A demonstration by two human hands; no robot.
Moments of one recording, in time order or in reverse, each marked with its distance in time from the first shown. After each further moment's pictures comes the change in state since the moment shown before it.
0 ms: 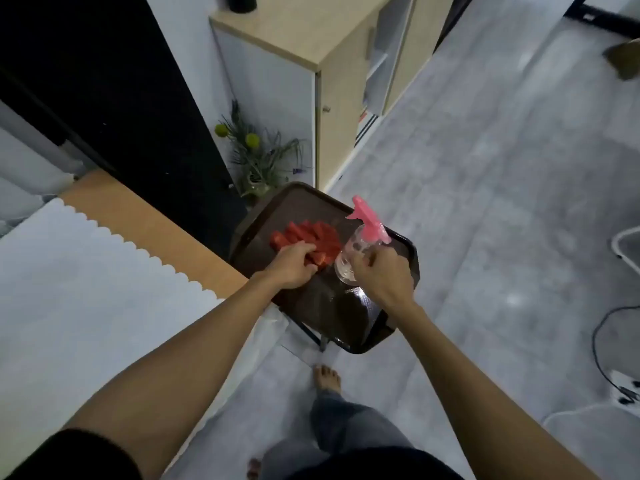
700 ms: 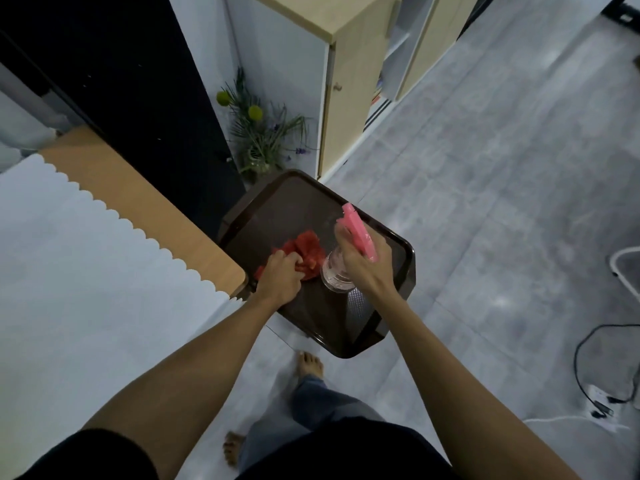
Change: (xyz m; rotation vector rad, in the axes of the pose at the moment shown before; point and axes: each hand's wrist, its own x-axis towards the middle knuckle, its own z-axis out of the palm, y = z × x) left_hand -0.008 -0.024 0.062 0.009 0.253 -0.103; right_hand 0.024 -0.007 0.018 0.502 -0.038 -0.114
